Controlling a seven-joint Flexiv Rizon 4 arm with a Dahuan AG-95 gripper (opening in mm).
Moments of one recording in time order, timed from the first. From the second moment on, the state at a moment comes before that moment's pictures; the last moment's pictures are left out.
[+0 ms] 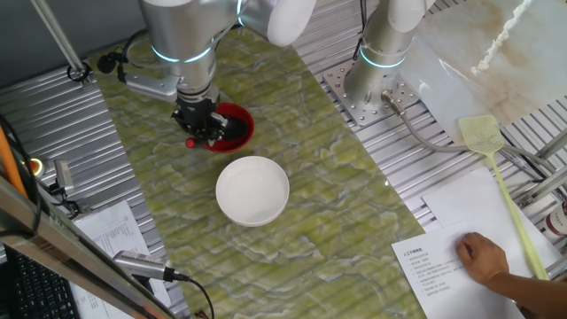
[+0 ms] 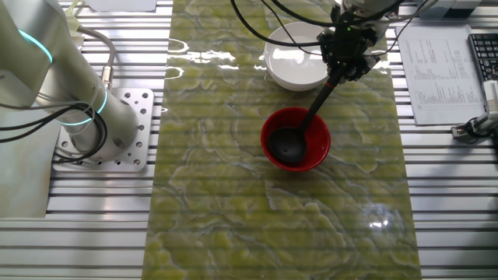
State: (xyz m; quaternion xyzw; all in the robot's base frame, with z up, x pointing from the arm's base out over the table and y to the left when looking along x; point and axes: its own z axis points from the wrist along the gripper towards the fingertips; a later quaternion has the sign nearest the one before) arm 0.544 0.049 0.173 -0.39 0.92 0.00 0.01
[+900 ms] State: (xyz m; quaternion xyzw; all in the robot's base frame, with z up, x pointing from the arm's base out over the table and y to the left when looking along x) arm 0.543 0.051 0.165 -0.38 0.92 0.00 0.02
